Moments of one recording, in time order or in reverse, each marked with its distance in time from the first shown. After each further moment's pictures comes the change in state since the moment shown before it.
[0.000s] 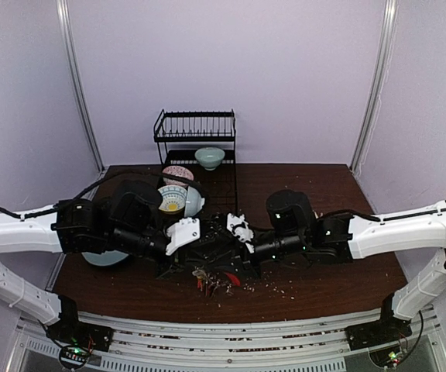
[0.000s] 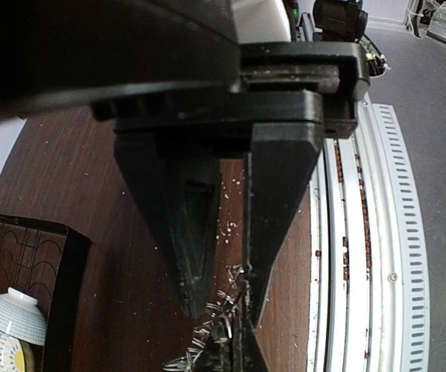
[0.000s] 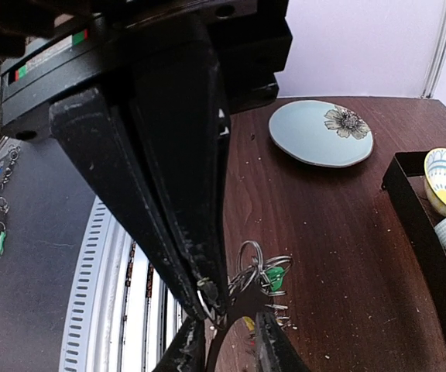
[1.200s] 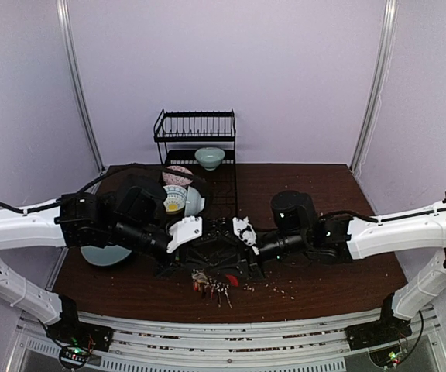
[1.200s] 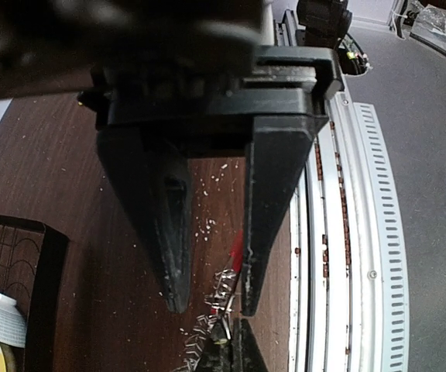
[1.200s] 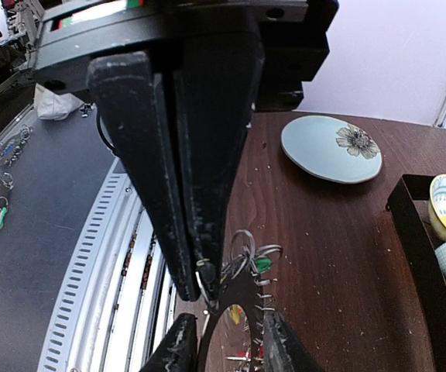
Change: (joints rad) left arm 0.026 0.035 0.056 -0.081 0.089 -0.006; right arm -0.029 0.003 -0.049 0.086 -0.133 -0.114
